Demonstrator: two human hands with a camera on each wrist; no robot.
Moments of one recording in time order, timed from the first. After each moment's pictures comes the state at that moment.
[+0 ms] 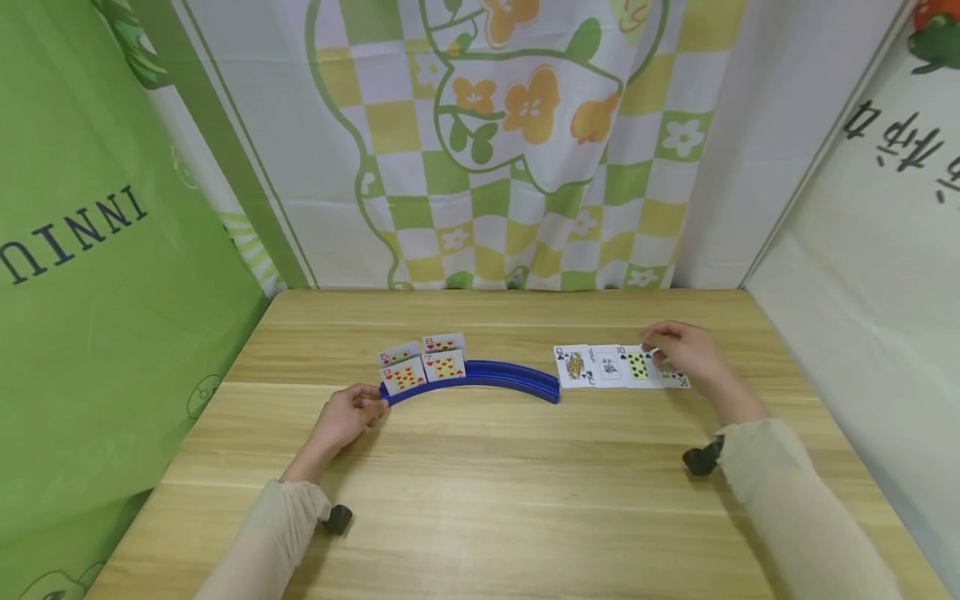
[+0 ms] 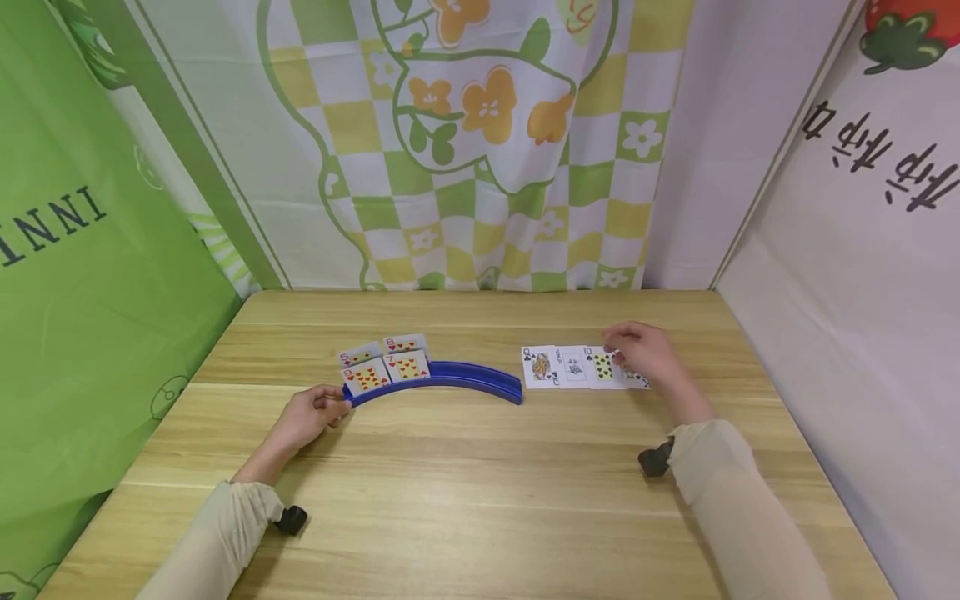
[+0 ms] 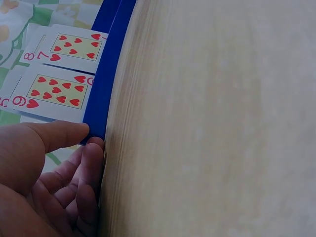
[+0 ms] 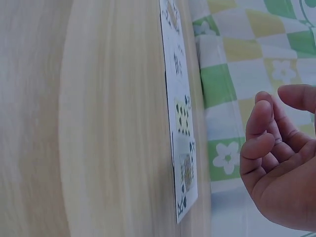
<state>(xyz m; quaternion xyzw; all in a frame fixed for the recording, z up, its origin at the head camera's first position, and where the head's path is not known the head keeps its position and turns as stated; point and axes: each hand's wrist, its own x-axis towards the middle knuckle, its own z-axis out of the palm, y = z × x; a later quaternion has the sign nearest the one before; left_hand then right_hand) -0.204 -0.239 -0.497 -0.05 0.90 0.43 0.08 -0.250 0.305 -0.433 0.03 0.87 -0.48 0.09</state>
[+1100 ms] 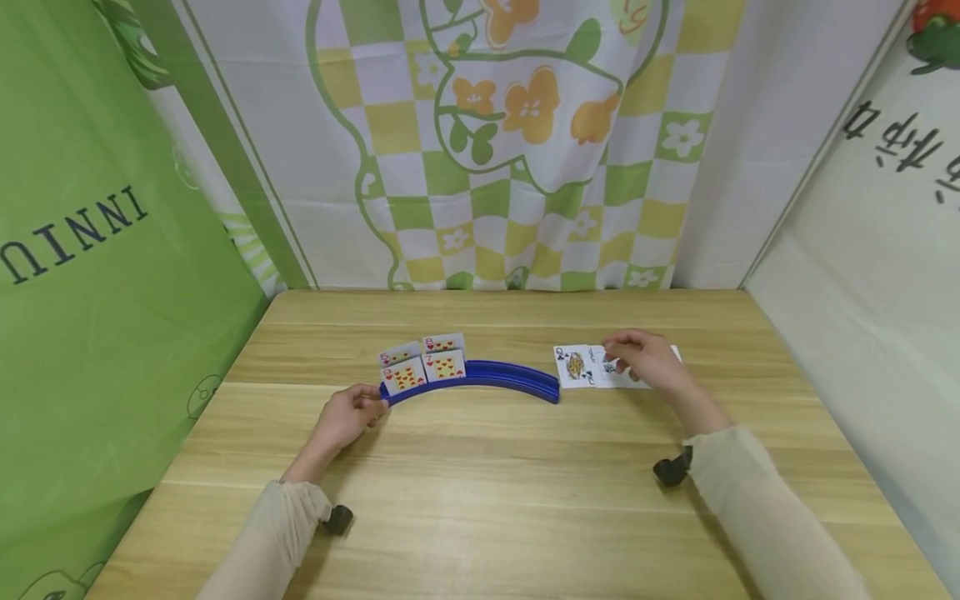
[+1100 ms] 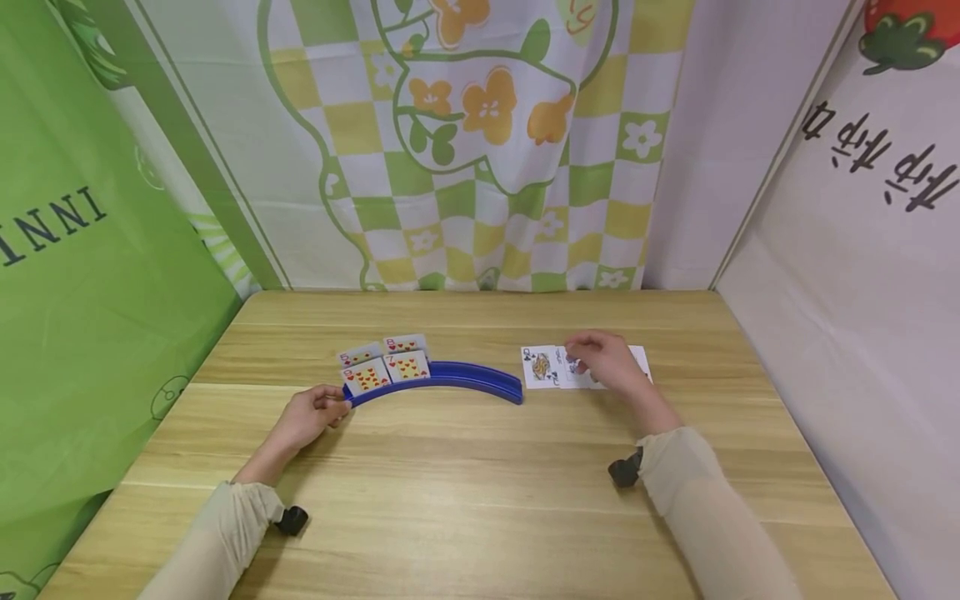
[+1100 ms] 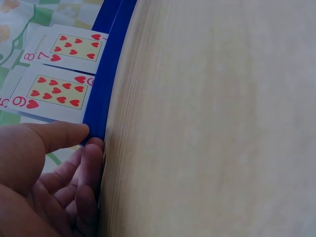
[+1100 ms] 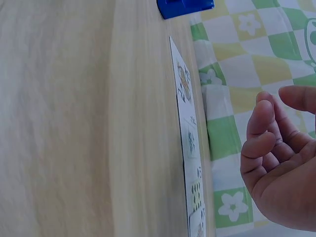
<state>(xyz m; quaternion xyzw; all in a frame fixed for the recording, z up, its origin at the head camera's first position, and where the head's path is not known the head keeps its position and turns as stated) -0.204 -0.238 -0.496 -0.05 0.90 0.43 0.08 -0.241 0.256 -0.437 -0.02 0.85 -0.51 0.10</state>
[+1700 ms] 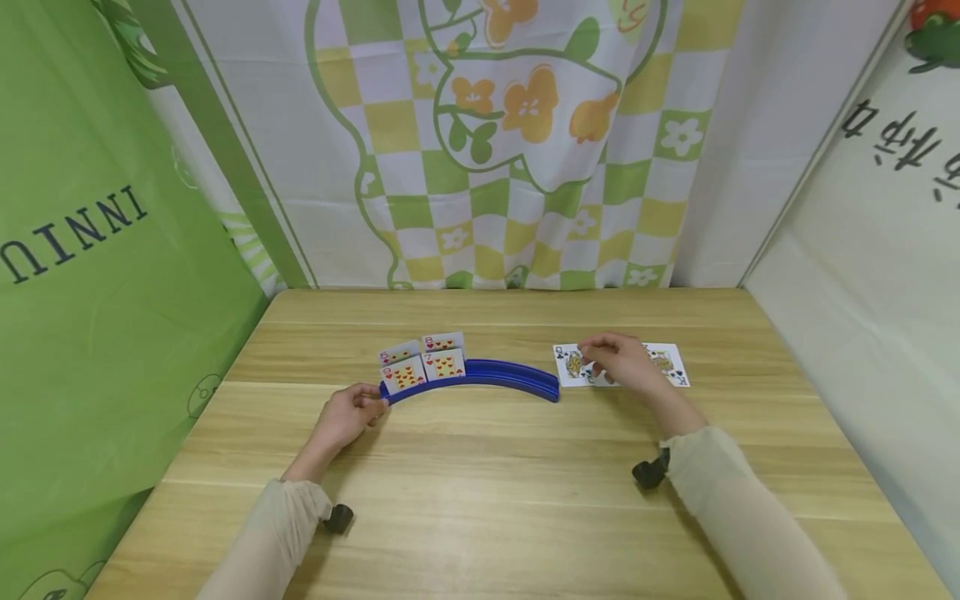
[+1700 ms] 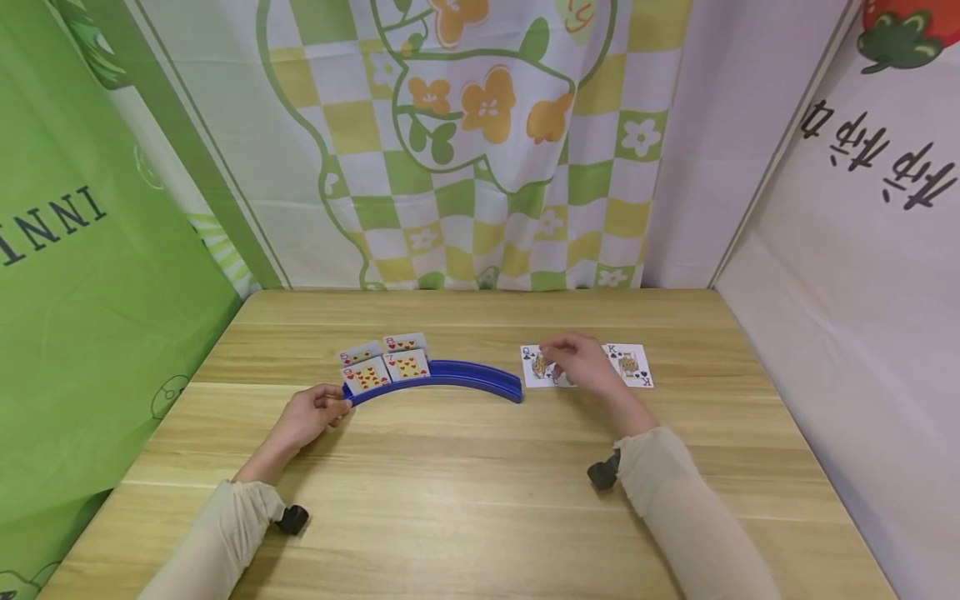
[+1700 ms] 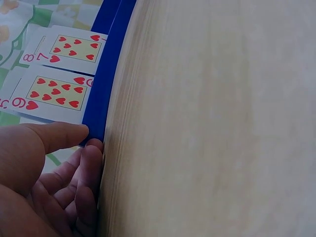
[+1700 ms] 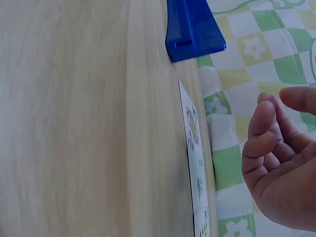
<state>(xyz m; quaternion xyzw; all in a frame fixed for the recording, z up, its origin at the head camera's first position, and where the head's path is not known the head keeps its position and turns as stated) -0.204 -0.238 -0.497 -0.05 0.90 0.42 0.08 -0.242 0.227 -0.446 -0.03 0.84 -0.52 0.11</state>
